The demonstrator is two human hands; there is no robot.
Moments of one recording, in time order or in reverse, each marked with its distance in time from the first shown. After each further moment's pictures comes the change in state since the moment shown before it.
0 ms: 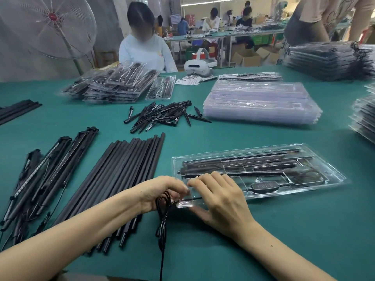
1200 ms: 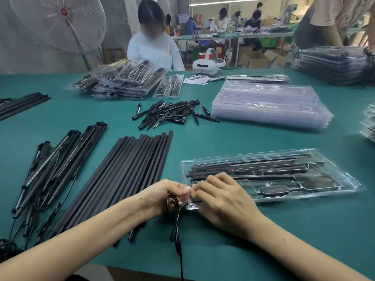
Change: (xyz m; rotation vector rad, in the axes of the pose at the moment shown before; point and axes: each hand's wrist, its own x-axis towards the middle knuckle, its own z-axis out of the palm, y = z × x) left_hand -0.014 -0.017 -0.002 -0.278 -0.074 0.057; right_hand 0.005 0.002 0.003 0.038 -0.064 -0.267
